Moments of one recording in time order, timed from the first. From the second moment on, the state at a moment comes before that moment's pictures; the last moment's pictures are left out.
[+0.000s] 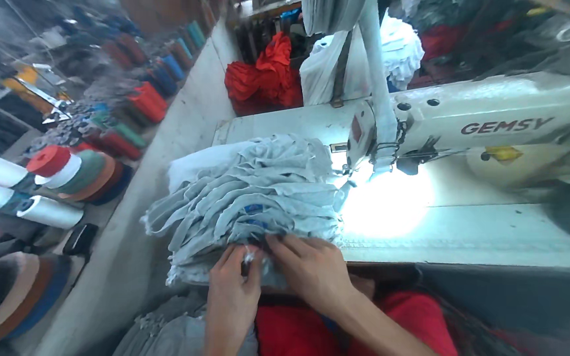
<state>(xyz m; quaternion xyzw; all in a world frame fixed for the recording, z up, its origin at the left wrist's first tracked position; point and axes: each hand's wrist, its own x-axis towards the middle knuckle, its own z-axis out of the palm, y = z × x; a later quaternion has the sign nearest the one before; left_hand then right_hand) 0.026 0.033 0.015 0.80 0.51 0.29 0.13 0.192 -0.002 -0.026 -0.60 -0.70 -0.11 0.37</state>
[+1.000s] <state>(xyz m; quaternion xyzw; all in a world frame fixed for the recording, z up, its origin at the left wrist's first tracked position) 0.033 0.014 -0.017 0.79 0.52 0.30 0.08 0.212 -0.037 -0.043 -0.62 -0.69 -0.06 0.38</state>
